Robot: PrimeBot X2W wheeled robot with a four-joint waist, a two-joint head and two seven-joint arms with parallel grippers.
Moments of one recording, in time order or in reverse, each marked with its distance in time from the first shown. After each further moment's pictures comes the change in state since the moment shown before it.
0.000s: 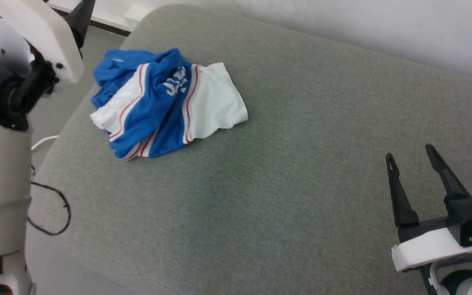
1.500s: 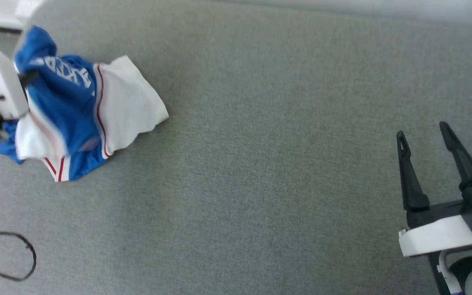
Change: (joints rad) left arm 0.102 0.186 0.032 0.065 -0.226 0.117 0.382; right arm -0.061 -0.005 -0.010 -0.061 -0.003 0.000 0.019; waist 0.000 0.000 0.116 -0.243
